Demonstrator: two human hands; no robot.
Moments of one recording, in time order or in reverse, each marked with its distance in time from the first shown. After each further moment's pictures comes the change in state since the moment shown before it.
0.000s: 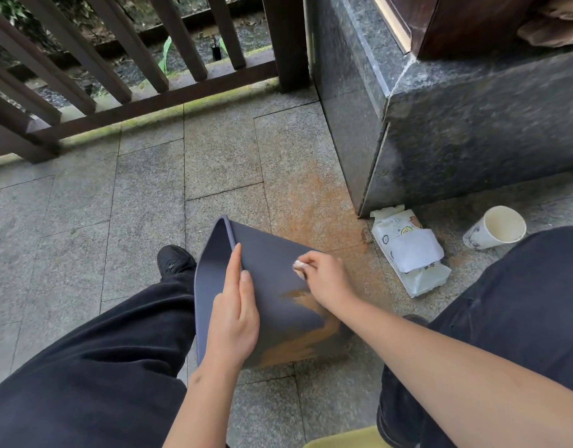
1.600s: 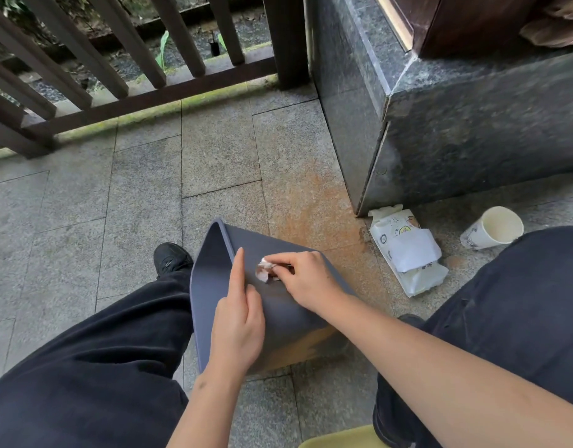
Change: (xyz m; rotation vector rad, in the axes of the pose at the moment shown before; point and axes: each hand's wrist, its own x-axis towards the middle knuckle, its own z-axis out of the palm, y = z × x) left_hand -0.009 -0.001 0.007 0.079 -0.059 -0.052; right_hand -0.012 -0.033 0.000 0.026 -0.125 -0.282
